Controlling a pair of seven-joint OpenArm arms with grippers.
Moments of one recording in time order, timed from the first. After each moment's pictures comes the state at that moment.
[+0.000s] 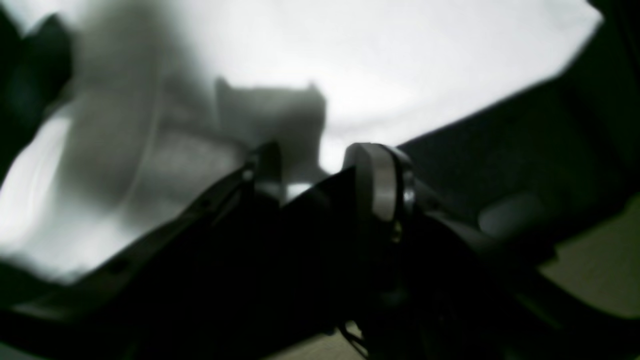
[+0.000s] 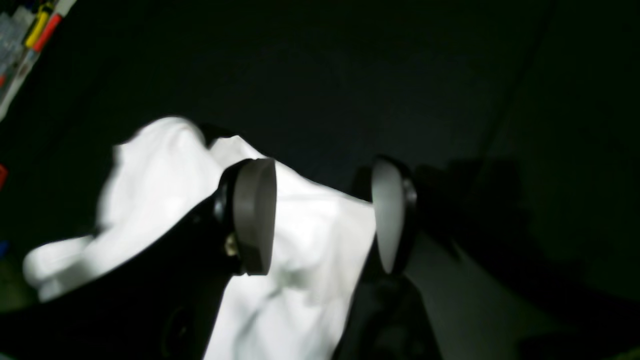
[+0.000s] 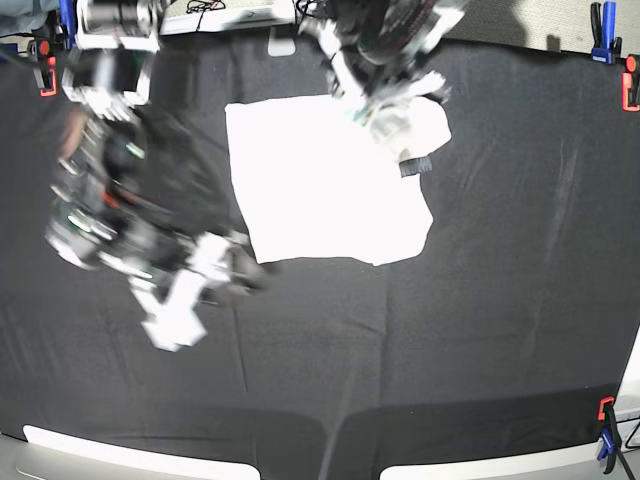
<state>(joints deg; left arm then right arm) 21.1 -8.1 40.7 109.4 5.8 13.2 48.2 11.9 10.8 5.6 87.0 31.8 36.1 -55.9</state>
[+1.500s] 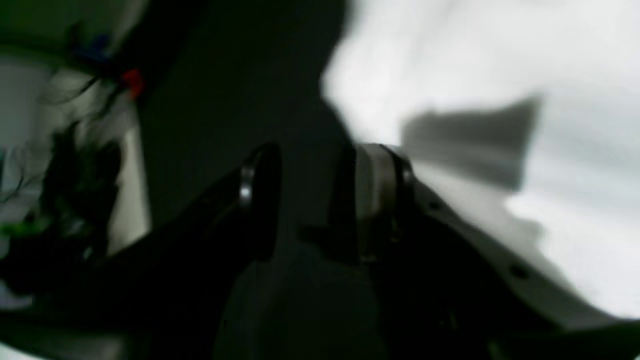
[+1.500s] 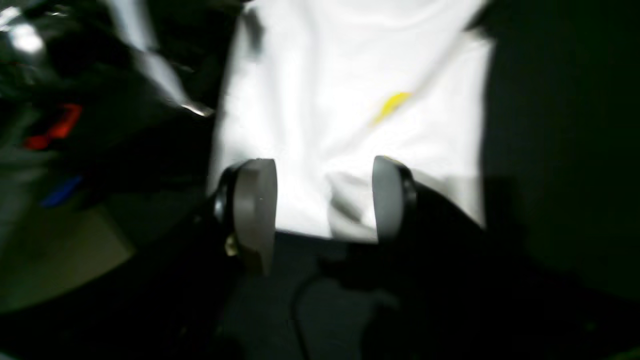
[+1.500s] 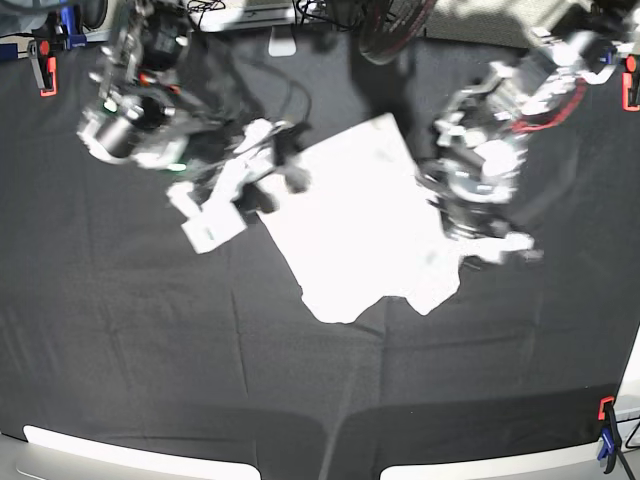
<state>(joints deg) -6.3 -27.6 41.1 100.3 14.7 20.9 50.6 -11.5 0.7 14.4 117.7 35.6 39.4 -69.1</state>
